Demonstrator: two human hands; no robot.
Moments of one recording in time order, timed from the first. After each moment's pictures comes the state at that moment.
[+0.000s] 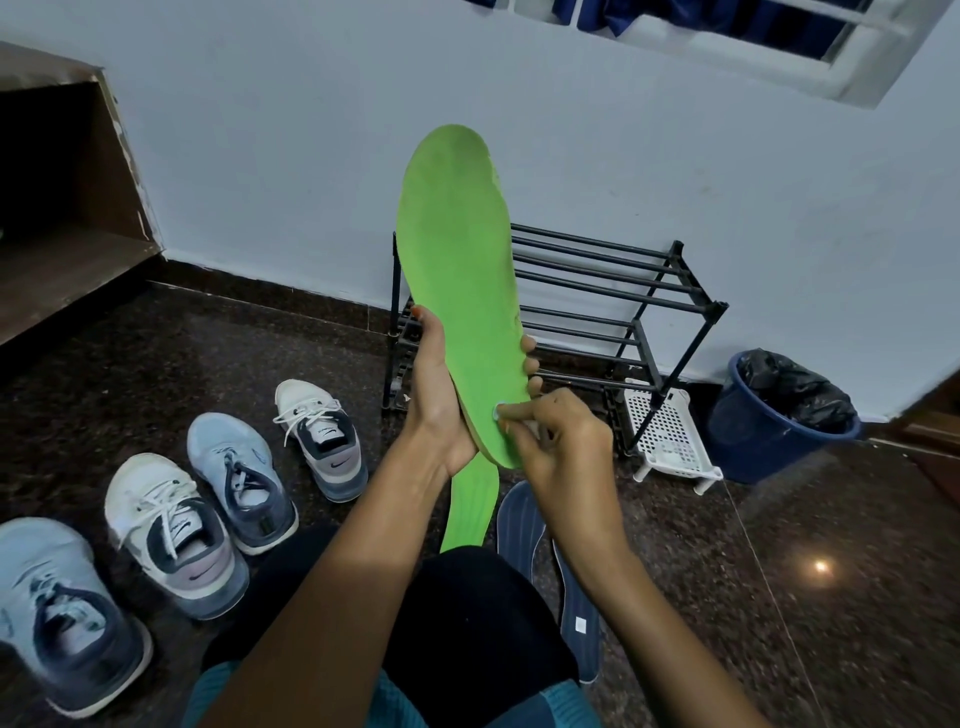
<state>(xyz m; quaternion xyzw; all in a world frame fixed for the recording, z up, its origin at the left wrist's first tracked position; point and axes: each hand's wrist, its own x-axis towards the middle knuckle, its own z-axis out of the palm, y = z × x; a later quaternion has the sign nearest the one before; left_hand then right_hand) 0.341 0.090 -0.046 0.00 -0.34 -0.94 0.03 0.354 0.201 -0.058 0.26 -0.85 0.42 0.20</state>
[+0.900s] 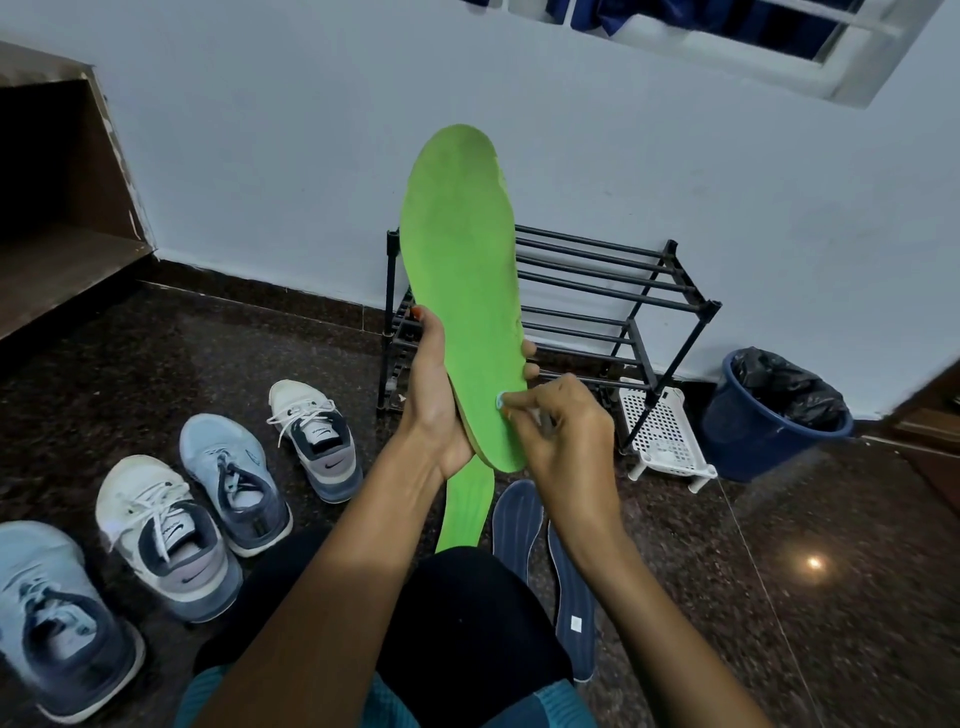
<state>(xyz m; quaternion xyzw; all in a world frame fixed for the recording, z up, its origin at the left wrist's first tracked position) 0.340 0.091 -0.049 0.00 -0.37 -0.93 0.02 0.347 0.201 -0.052 0.24 -0.85 0.41 0.22</state>
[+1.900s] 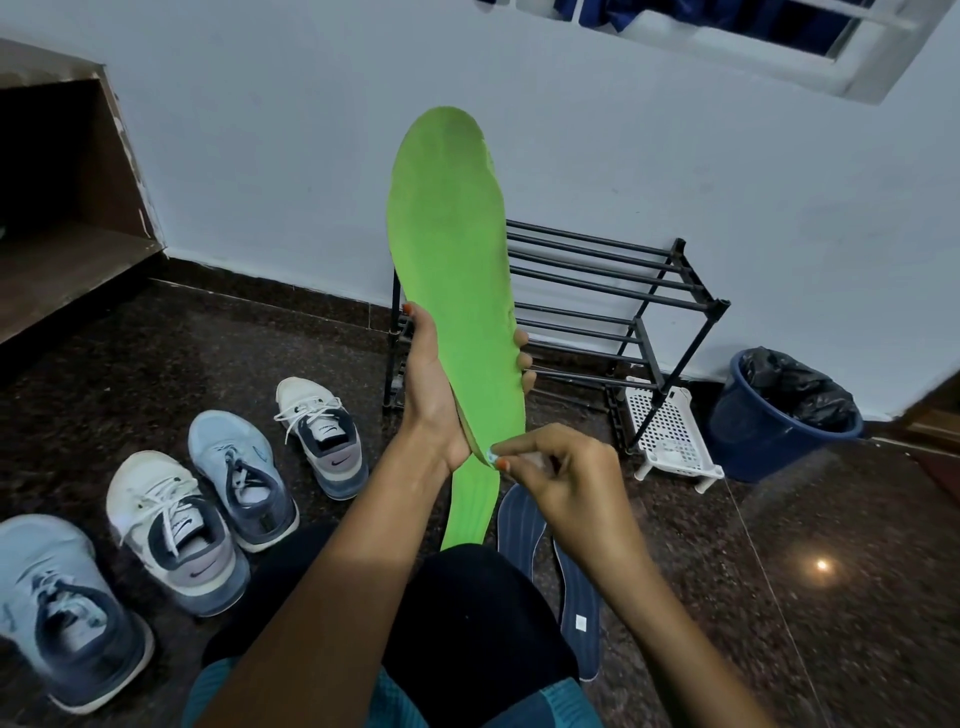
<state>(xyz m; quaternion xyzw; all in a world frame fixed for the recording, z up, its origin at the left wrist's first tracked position) 0.339 0.089 -0.048 0.00 -0.34 -0.94 0.05 0.367 0.217 -0.055 0.26 -0.85 0.46 0.04</state>
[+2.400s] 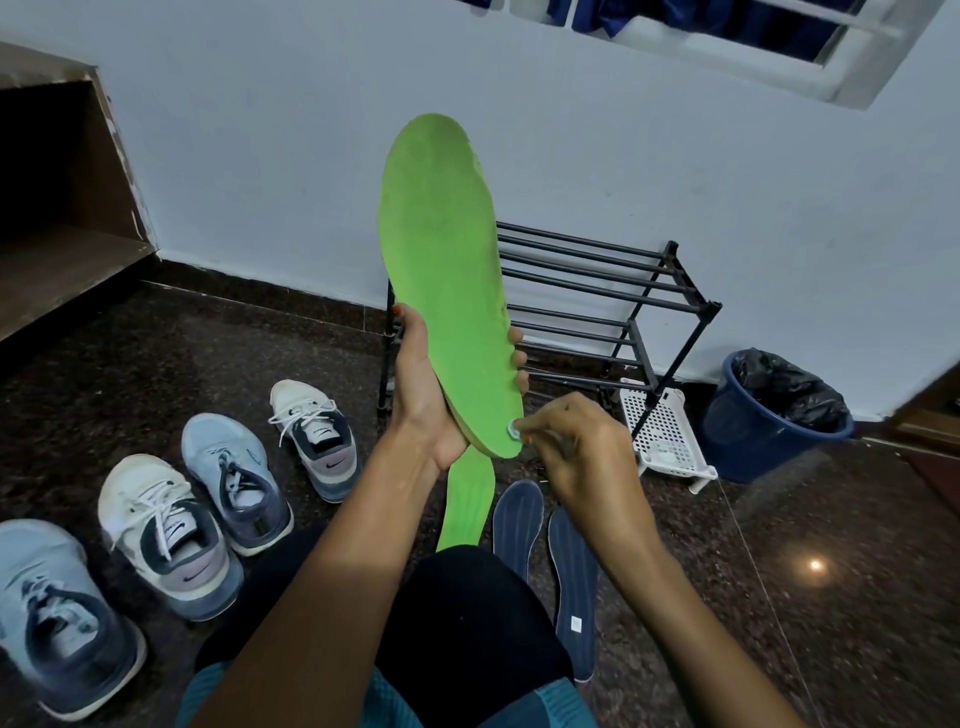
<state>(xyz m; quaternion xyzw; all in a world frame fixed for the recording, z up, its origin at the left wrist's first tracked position) 0.339 0.085 -0.047 -0.01 -0.32 -0.95 0.04 0.347 0.226 -0.054 0.32 -0.85 0.37 0.20</state>
